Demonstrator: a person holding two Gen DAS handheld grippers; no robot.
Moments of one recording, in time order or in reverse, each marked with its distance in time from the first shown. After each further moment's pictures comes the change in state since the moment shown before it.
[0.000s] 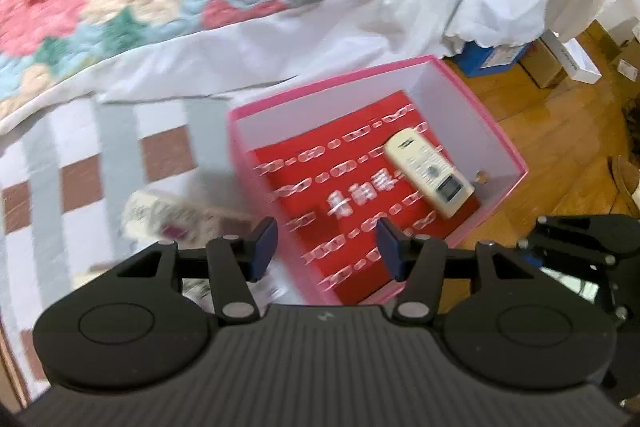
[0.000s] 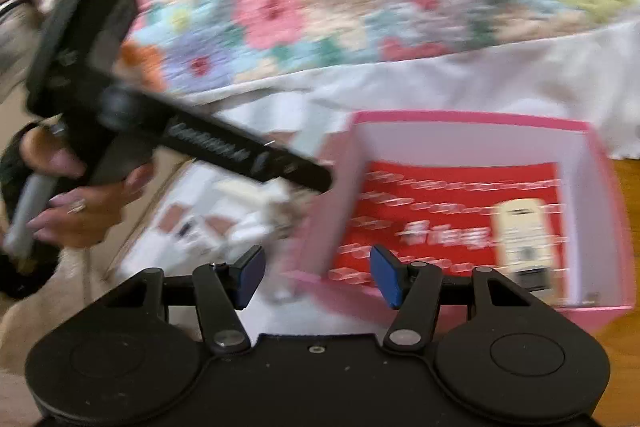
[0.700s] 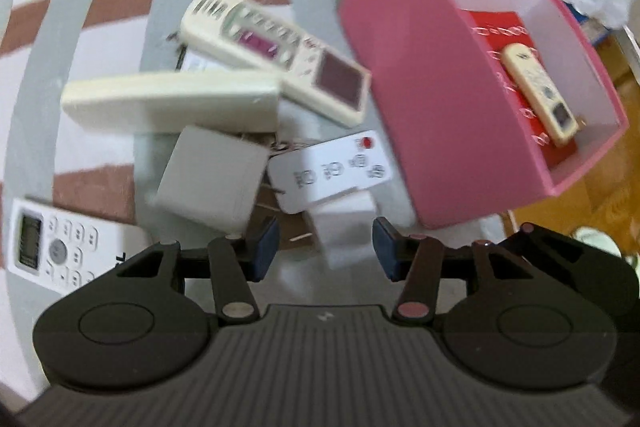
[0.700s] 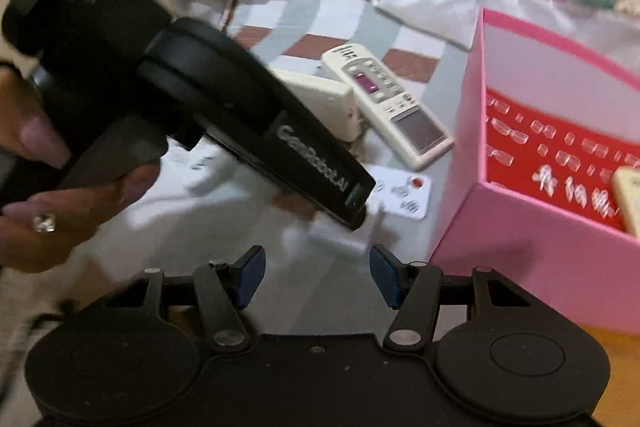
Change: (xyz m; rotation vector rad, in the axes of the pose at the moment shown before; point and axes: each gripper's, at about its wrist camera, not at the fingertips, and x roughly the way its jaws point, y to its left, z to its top) left arm 0.087 0.086 -0.113 -0.249 0.113 0.024; right arm 0.152 0.074 -0.069 -0.200 0.080 -0.230
